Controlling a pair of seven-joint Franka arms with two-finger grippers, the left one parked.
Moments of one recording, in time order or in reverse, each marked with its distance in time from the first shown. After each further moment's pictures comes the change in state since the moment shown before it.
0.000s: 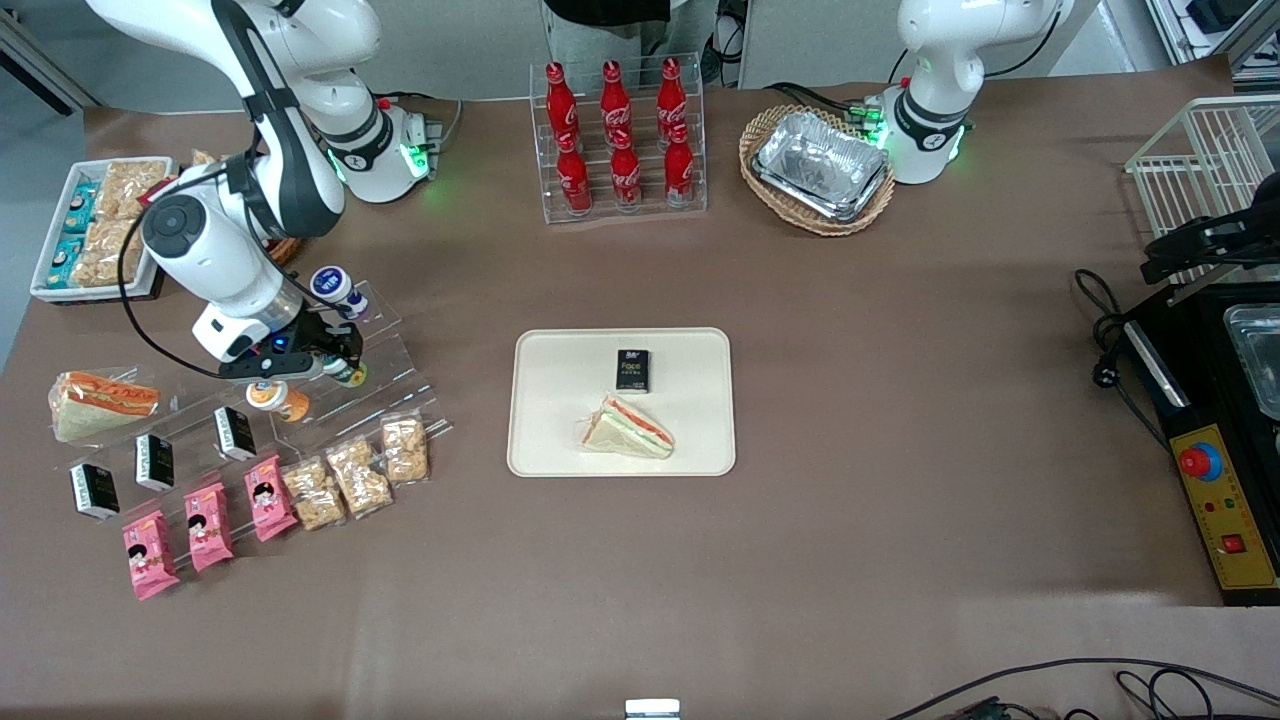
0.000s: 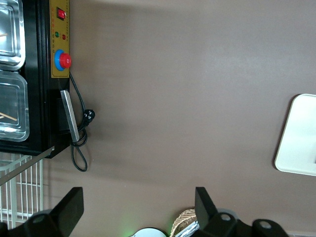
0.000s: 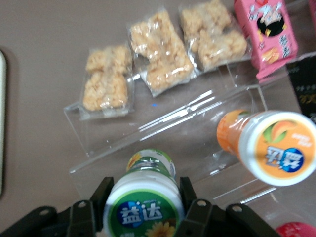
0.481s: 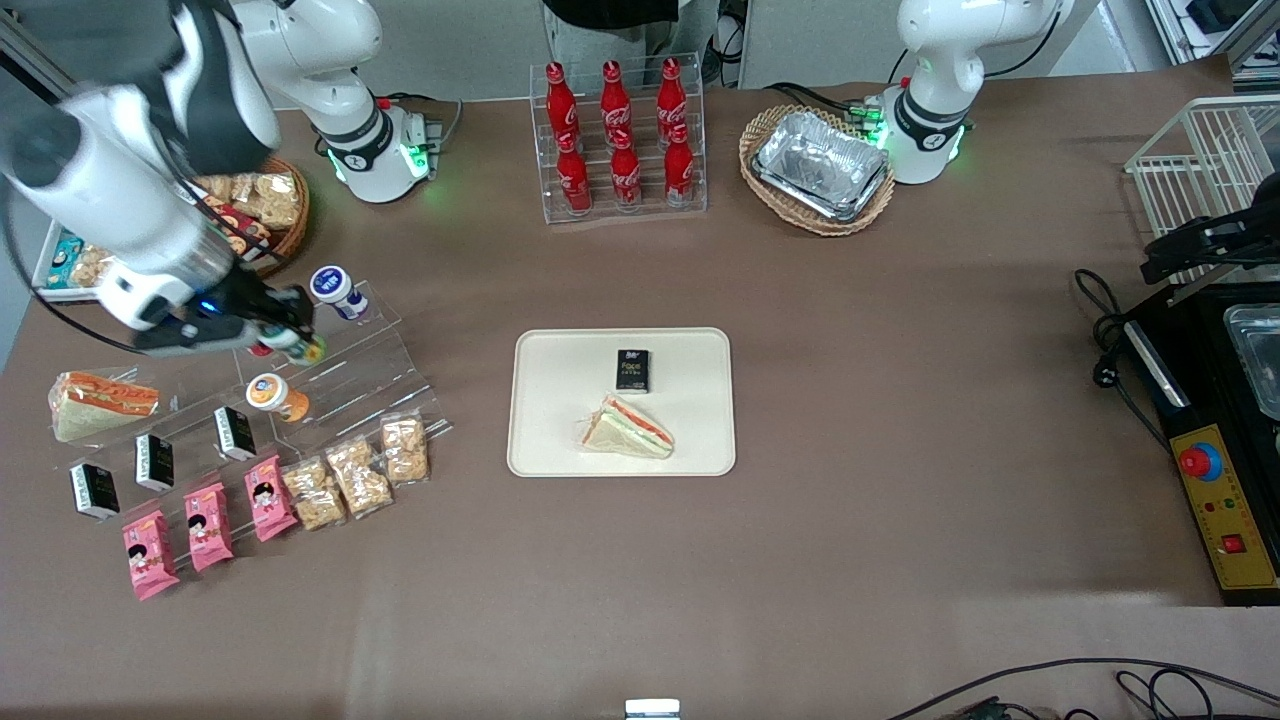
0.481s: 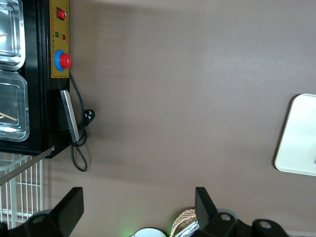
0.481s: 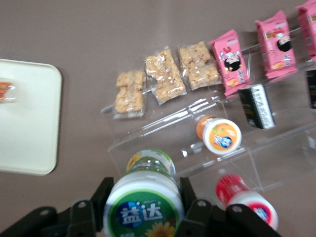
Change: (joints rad) arm 0.001 -0.150 0.001 0.296 -0.001 -0.470 -0.019
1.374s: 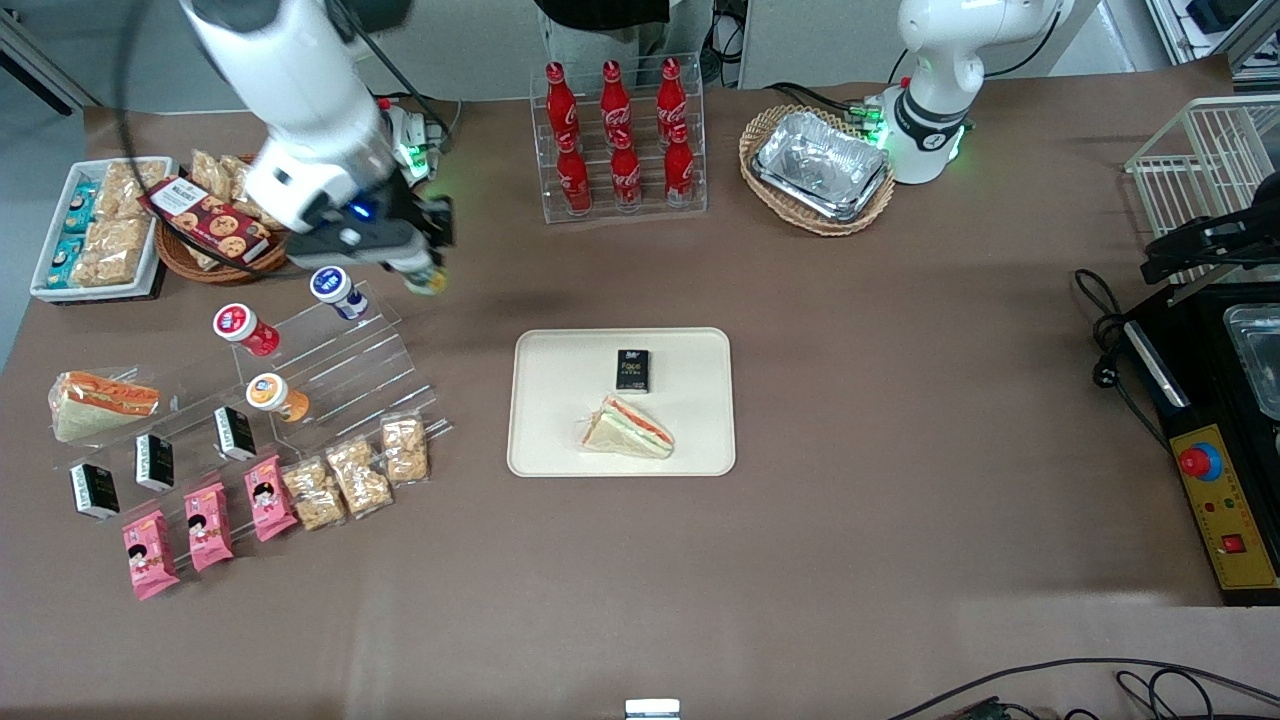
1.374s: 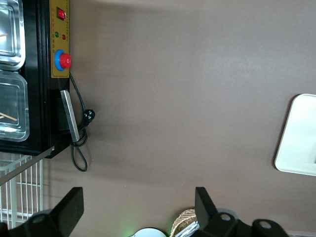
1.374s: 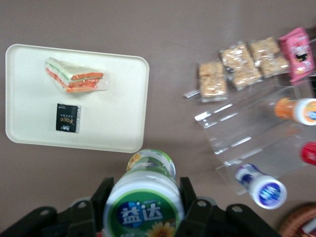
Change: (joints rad) arm 0.057 0.120 0.379 0.320 0.006 -0.240 0.452
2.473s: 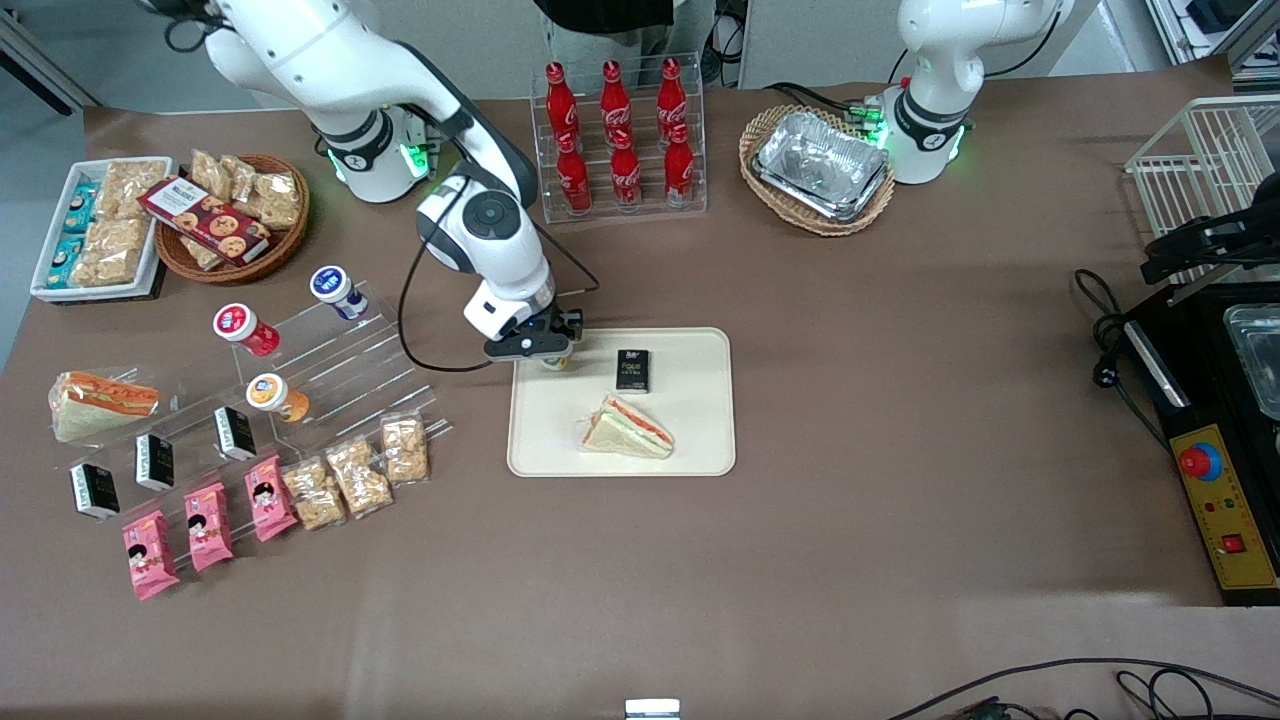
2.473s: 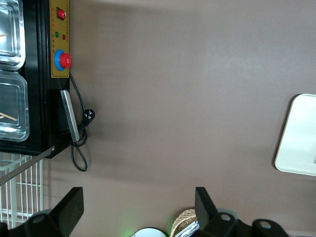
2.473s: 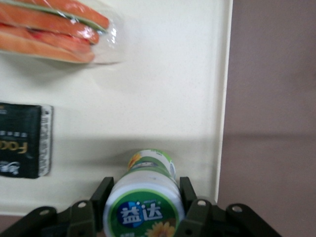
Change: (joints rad) arm 0.123 0.462 0.043 -0.377 -0.313 0.871 0.444
